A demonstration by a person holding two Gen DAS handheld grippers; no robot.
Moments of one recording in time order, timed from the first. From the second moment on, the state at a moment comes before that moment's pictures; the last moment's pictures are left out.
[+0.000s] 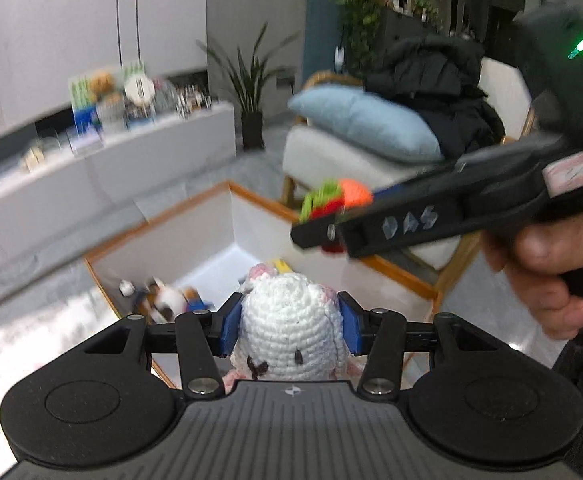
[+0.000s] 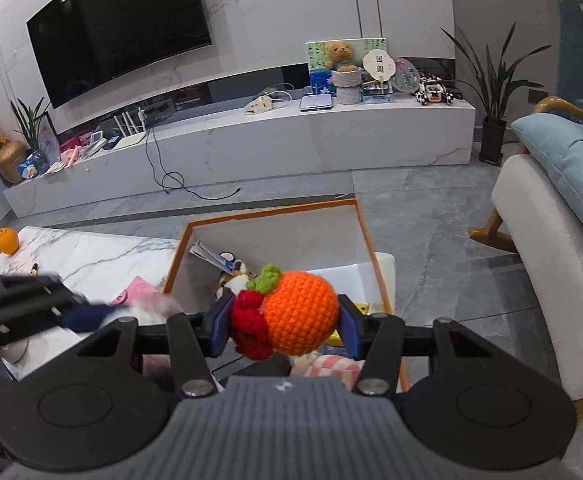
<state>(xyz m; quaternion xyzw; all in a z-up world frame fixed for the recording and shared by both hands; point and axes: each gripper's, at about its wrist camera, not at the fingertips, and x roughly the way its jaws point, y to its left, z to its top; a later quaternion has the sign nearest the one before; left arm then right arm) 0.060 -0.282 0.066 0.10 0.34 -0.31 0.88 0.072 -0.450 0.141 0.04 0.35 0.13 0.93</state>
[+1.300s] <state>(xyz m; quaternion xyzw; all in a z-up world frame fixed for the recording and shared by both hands) 0.131 -0.299 0.000 0.19 0.43 -0.23 0.85 0.122 -0.432 0.074 0.00 0.44 0.09 0.89</state>
